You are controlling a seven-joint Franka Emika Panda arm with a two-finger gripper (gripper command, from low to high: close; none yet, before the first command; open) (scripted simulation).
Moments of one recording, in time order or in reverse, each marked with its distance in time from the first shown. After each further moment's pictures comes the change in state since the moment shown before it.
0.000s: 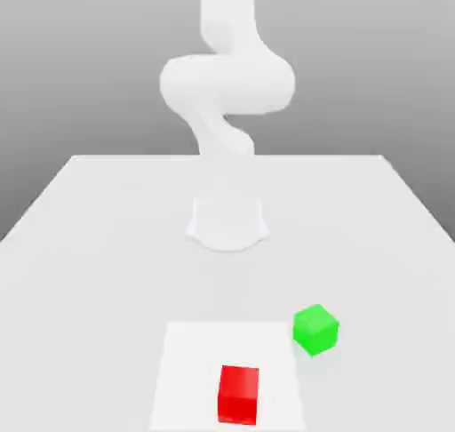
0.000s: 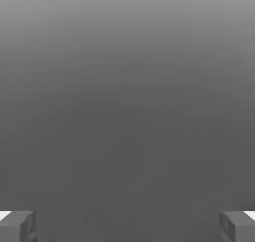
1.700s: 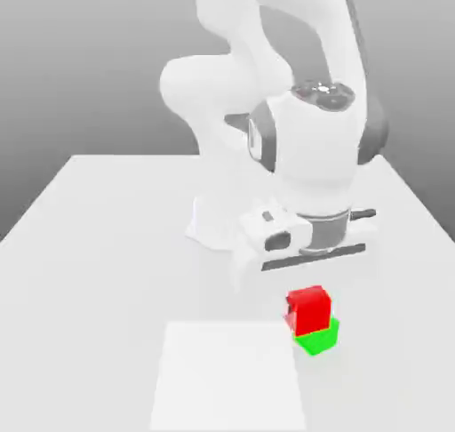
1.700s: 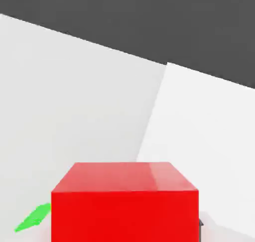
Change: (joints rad) arm 0.231 0.591 0.120 -0.473 0.034 0.339 -0.212
